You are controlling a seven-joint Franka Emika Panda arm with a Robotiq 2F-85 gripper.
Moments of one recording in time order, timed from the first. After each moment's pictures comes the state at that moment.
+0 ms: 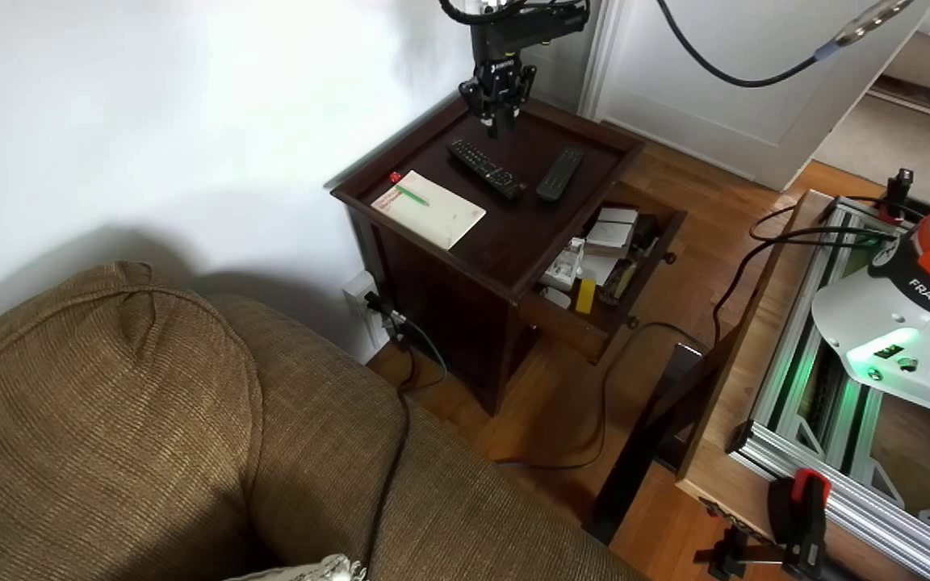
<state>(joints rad) 0.01 0.55 -0.03 -1.83 0.09 2.21 0.22</state>
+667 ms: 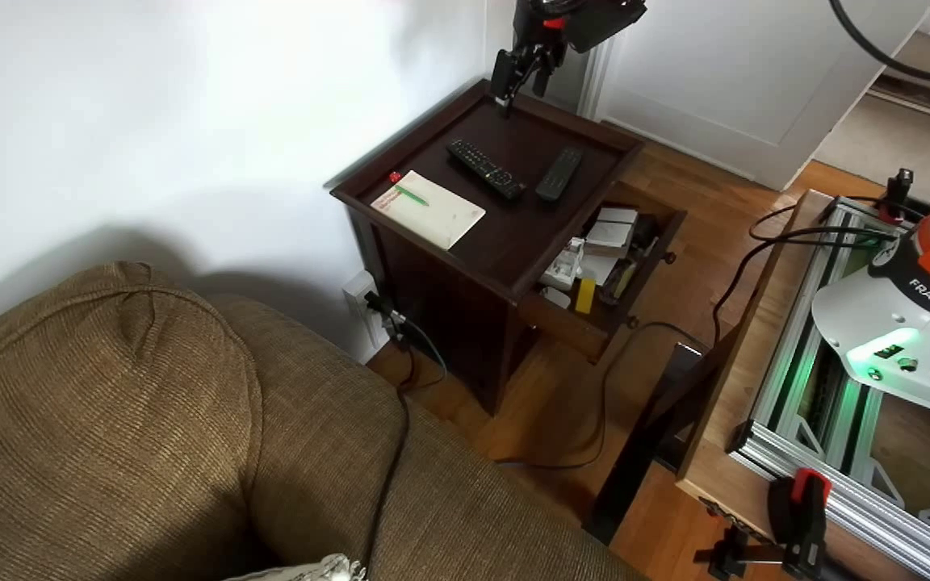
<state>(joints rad) -0.01 0.22 0.00 -2.29 0.08 2.65 -0.03</state>
